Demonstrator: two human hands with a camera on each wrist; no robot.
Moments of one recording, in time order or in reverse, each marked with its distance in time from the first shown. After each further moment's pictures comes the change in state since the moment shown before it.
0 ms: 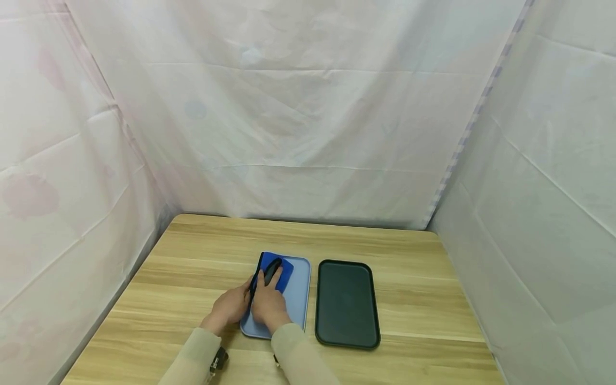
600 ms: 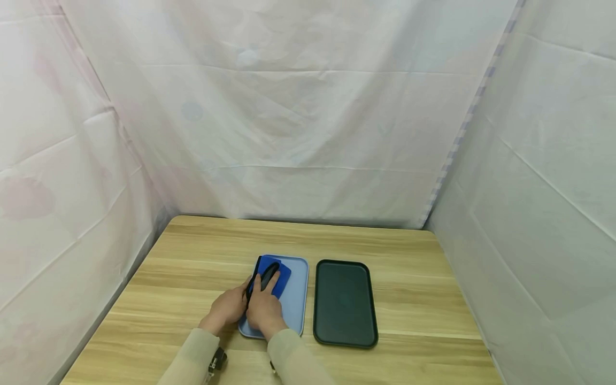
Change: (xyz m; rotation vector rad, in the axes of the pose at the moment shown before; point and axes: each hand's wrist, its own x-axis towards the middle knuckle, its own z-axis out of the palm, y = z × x) left_hand 0.002 -0.002 0.002 0.002 -0.011 -0.003; right_hand -0.011 -0.005 0.008 -0.023 0.032 0.007
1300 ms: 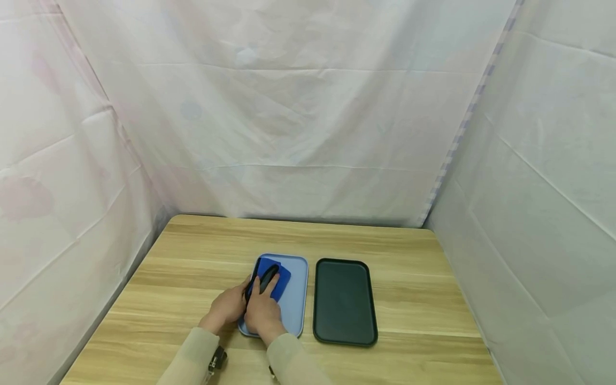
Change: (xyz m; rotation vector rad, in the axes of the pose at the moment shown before) left_hand 0.001 0.002 -0.002 0.016 -0.006 -0.009; right_hand -0.012 -0.002 0.003 -0.005 0.024 0.001
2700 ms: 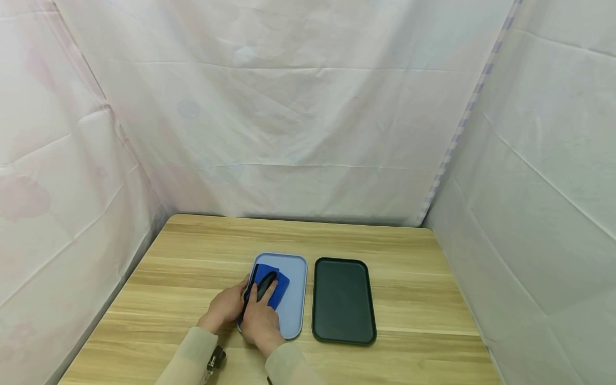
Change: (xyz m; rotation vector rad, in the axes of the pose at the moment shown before) left_hand -0.003 0.002 -0.003 0.002 0.015 0.021; right_hand -0.023 -0.002 0.002 -0.002 -0.020 -0.005
